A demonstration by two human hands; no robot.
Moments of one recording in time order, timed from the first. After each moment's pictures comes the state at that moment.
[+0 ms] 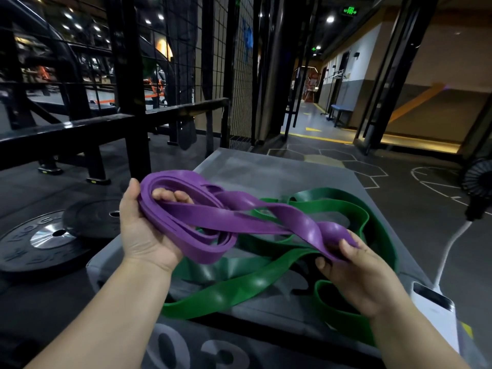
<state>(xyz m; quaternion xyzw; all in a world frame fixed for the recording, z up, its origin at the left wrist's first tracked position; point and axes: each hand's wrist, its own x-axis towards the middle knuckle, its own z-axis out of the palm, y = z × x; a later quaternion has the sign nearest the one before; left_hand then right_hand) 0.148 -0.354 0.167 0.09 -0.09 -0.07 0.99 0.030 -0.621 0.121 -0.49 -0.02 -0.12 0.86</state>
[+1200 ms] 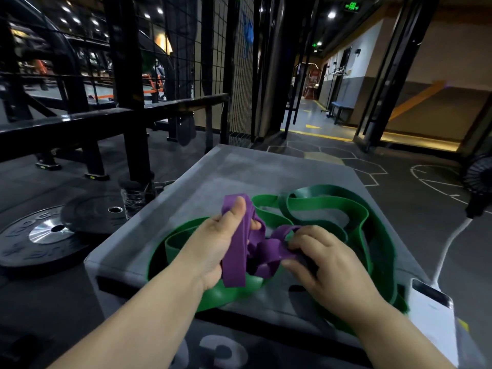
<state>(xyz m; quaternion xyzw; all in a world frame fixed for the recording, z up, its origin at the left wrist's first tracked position) 0.113 -0.401 0.157 0.57 -0.11 -0.23 0.78 0.030 -0.592 0.127 -0.93 -0.12 -0.33 0.10</state>
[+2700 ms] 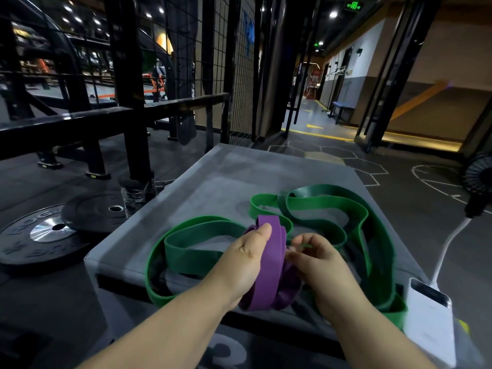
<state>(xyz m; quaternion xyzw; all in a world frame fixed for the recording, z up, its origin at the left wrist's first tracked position) 0.088 -0.430 0.138 0.65 -0.17 -0.21 0.71 0.043 -0.563 0.118 -0.65 0.17 -0.18 0.72</state>
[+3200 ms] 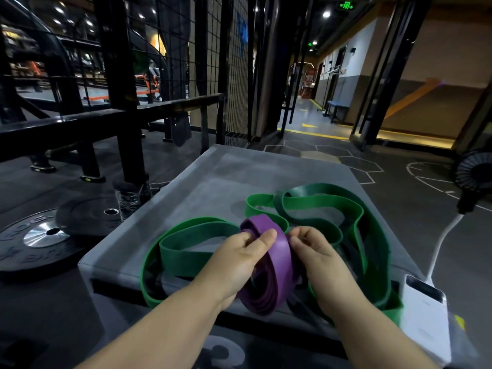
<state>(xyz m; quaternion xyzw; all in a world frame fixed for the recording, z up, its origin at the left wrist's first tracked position) 0.101 -0.433 0.124 0.65 -0.18 -0.21 0.71 0.039 -0.567 0.122 -0.68 0.14 -0.18 0.70</state>
